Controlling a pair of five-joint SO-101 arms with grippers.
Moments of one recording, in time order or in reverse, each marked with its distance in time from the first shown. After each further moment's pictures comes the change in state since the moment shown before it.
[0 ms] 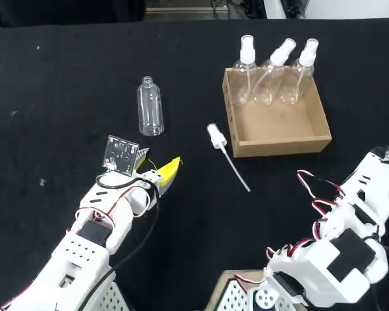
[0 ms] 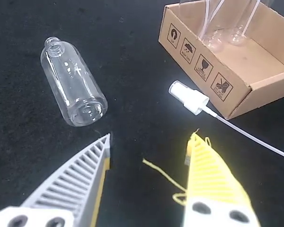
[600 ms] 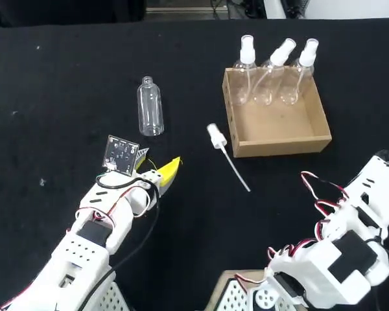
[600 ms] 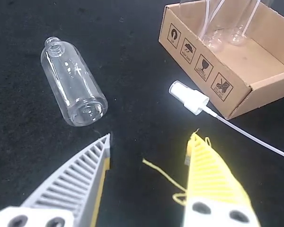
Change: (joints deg) left arm 0.0 0.0 0.0 0.0 0.0; right arm 1.9 0.0 0.0 0.0 0.7
